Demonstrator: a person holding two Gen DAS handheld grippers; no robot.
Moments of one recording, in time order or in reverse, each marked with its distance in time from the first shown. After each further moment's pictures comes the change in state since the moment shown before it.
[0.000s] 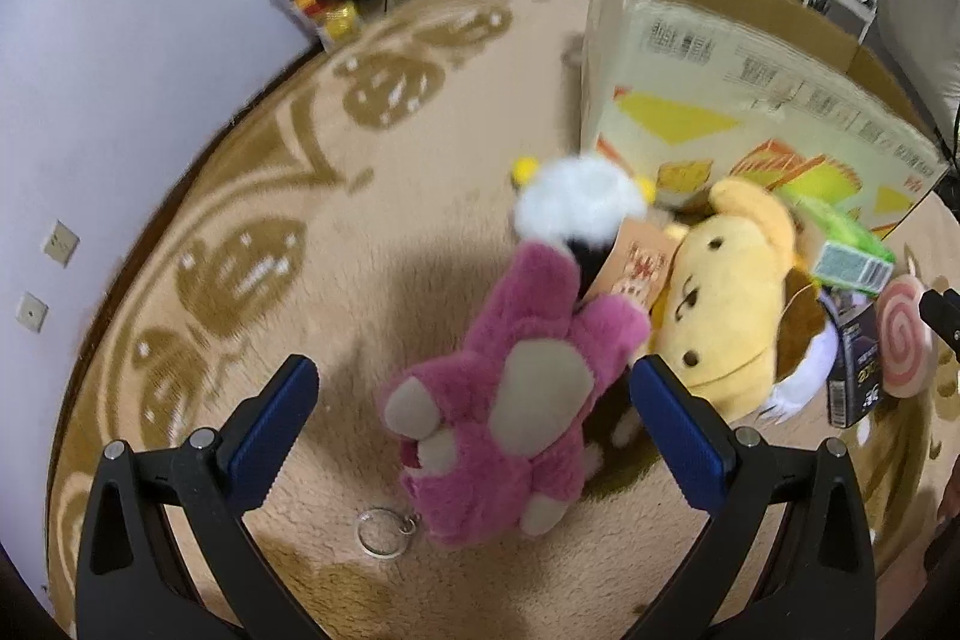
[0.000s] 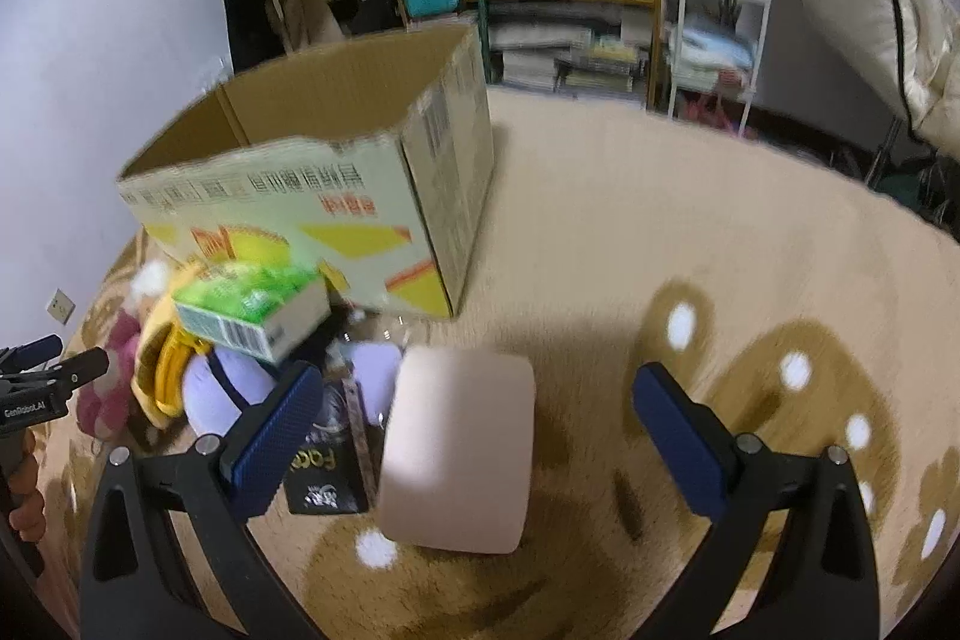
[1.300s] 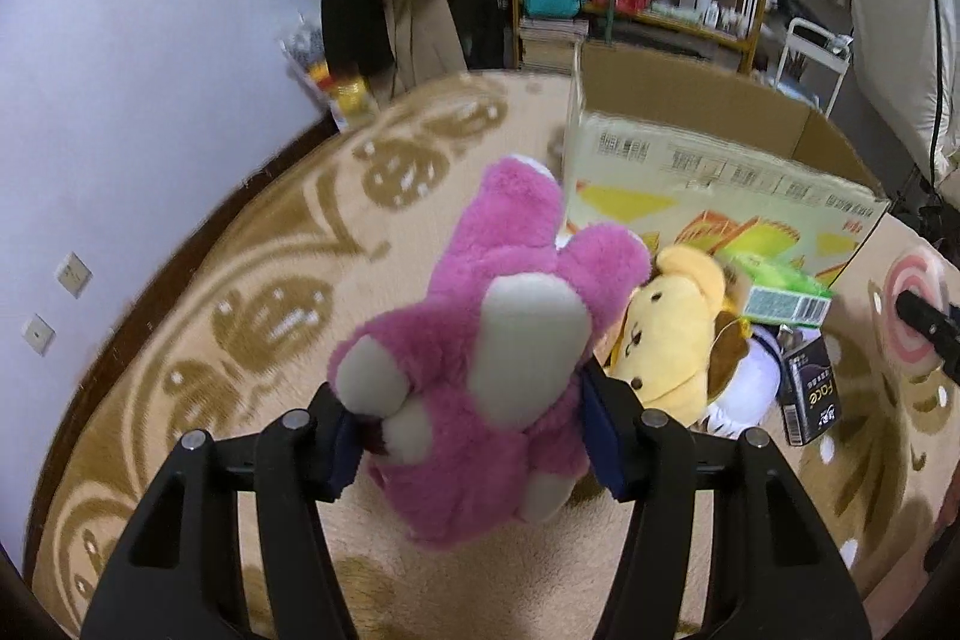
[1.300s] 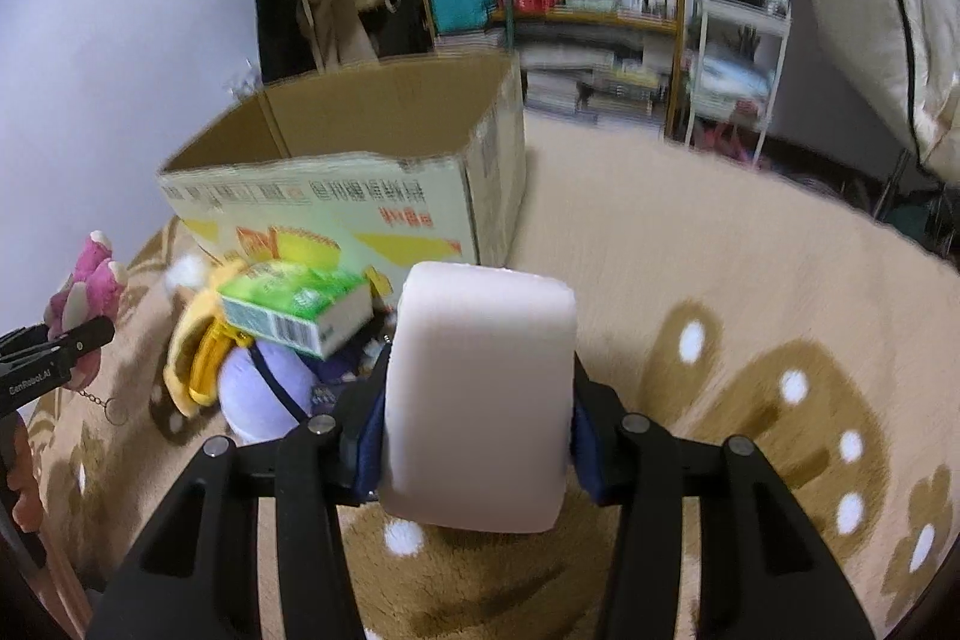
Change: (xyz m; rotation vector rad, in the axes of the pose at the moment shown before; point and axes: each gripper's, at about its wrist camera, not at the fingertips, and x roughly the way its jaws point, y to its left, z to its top) left arm -0.062 -0.003 -0.011 -0.010 -0.226 -0.002; right arm -0.032 0.022 -0.004 -0.072 -0.095 0.019
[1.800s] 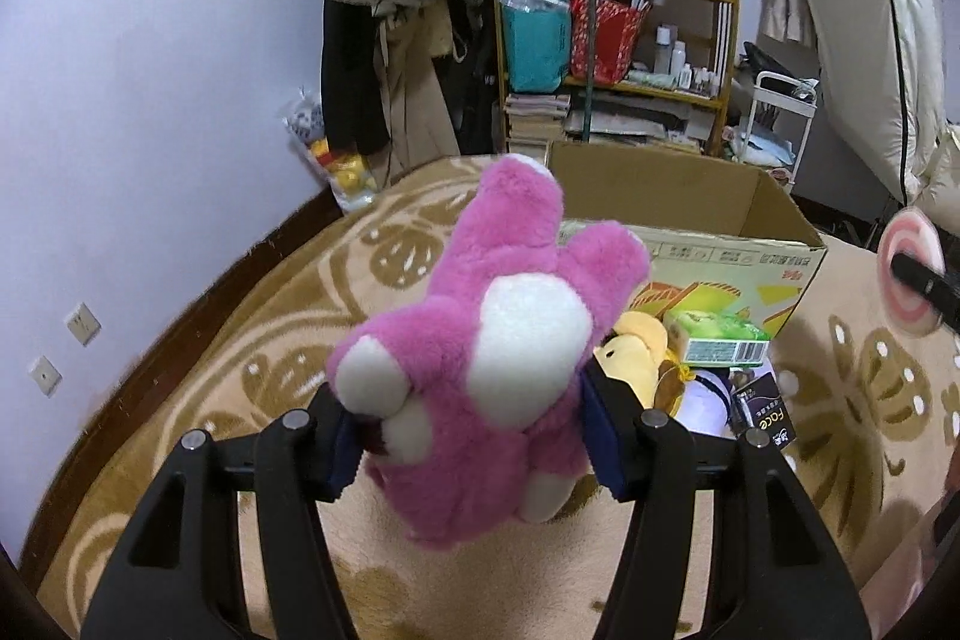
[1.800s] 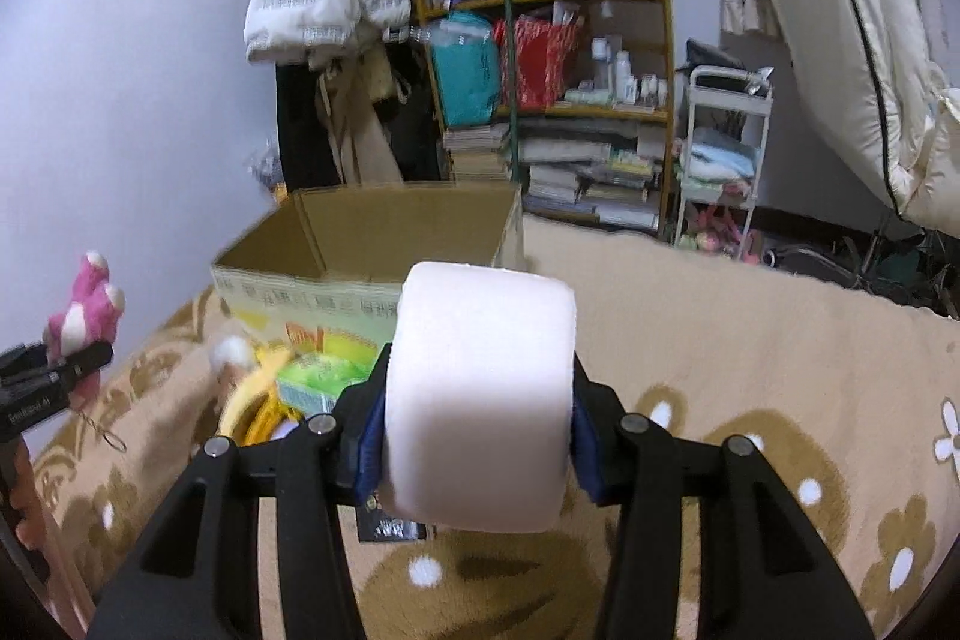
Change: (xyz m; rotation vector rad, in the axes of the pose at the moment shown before) left arm -0.061 -0.004 0.007 0.038 -0.172 -0.013; right arm -0.059 0.001 0.018 0.016 -0.212 0.007
